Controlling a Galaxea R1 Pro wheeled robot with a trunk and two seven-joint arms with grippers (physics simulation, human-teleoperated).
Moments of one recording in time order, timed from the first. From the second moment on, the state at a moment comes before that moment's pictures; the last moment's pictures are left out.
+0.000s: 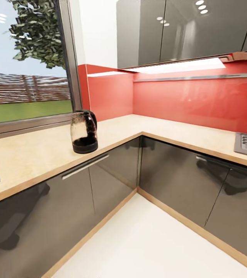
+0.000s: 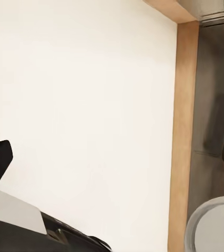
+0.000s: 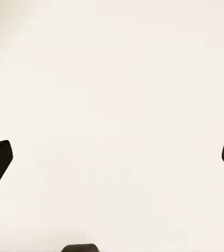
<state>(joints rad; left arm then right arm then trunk) 0.07 0.24 0.26 -0.09 0.80 0.05 -1.09 0.03 -0.44 -0.15 -0.47 -0.40 -0.10 0.63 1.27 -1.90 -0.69</state>
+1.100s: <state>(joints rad) 0.07 0.24 0.26 -0.10 0.80 0.05 -1.09 0.03 -0.44 -0.15 -0.47 -0.39 -0.10 0.63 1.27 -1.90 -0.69</state>
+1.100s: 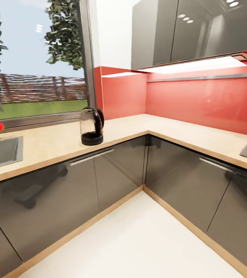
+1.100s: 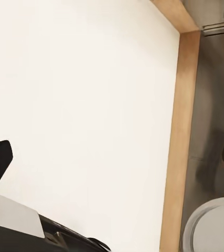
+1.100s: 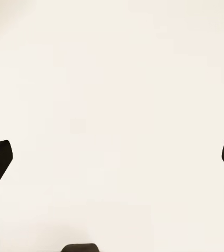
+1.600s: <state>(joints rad) 0.07 0.24 0.26 -0.10 0.80 0.05 -1.09 0.03 -0.43 -0.15 -0.47 -0.39 -0.10 0.62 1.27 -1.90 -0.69</state>
